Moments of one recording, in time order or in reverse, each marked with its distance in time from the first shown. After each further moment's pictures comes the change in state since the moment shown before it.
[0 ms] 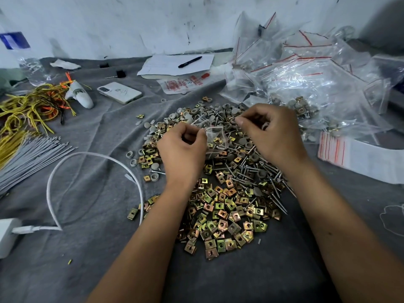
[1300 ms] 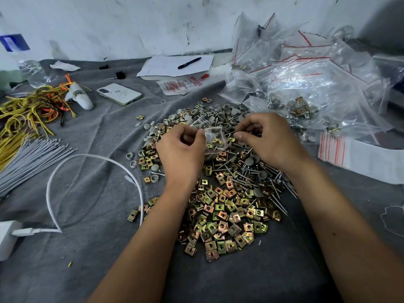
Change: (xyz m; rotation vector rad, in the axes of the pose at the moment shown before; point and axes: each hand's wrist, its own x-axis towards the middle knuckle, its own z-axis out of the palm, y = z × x) left_hand 0.001 -0.001 0.000 -0.032 0.018 -0.035; right_hand 0.002 0.002 -0.003 -0.106 -0.235 0.137
